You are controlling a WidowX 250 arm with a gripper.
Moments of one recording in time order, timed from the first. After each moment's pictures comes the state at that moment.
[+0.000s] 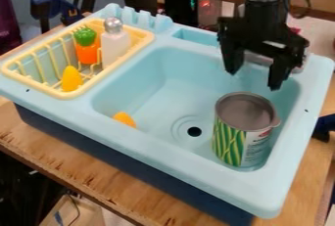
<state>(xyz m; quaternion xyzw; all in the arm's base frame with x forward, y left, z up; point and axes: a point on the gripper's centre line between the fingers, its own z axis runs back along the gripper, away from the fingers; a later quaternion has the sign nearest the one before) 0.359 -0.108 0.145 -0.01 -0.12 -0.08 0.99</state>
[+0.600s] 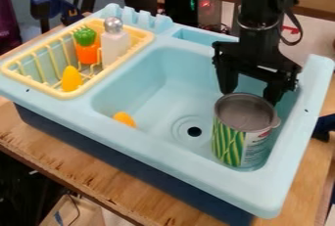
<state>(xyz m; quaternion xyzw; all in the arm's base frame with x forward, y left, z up) 0.352 -0.108 0.117 -0.01 -0.10 -0.06 0.99</state>
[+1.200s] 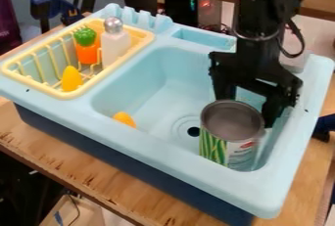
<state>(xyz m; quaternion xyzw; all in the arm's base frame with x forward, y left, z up) 0.323 -0.115 0.119 -0.01 -0.09 -0.07 0.99</state>
